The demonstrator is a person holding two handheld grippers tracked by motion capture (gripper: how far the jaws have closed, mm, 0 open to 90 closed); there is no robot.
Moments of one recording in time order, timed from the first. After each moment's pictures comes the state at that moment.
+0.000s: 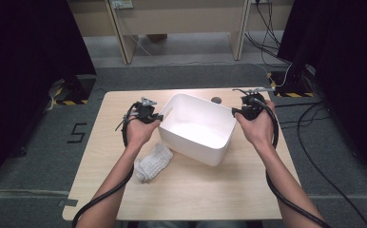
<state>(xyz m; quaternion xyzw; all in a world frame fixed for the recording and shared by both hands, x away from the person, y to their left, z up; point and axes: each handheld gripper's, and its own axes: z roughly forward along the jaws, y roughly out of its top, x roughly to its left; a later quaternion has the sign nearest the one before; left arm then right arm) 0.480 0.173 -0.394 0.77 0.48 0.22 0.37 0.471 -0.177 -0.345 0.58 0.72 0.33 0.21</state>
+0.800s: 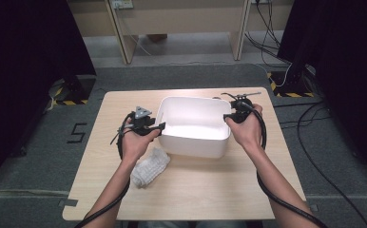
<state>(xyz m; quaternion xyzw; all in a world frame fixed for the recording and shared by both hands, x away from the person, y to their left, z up) 0.447 0.187 -0.398 0.73 0.46 0.23 0.46 0.482 -0.150 -0.371 0.58 0.73 0.32 0.17</state>
